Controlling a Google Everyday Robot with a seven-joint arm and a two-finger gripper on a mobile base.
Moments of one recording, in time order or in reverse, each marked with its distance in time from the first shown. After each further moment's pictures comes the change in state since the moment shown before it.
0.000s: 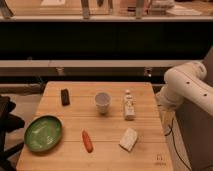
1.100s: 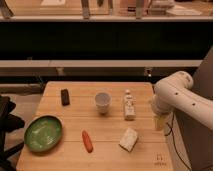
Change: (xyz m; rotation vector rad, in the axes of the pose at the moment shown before) arm -0.036 0.022 0.044 -0.001 0.003 -0.093
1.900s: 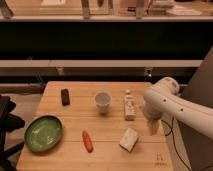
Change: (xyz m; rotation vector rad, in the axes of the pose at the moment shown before) arm -0.034 0.011 0.017 -0.014 -0.001 -0.190
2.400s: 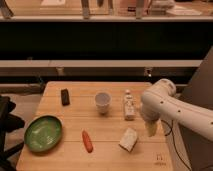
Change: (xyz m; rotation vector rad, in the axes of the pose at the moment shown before) arm -0.024 0.003 0.008 -0.014 -0.021 -0.114
